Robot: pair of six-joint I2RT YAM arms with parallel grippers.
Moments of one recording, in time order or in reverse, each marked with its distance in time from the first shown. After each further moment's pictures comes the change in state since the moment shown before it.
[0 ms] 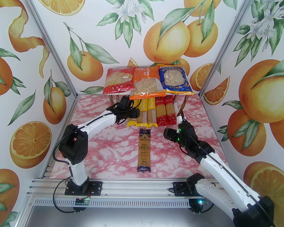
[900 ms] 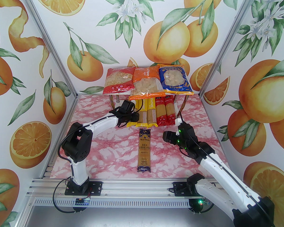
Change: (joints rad) left arm -0.007 0.061 -0.056 0.087 0.090 -0.027; right arm 0.000 -0.011 -0.016 -0.050 -0.095 0.003
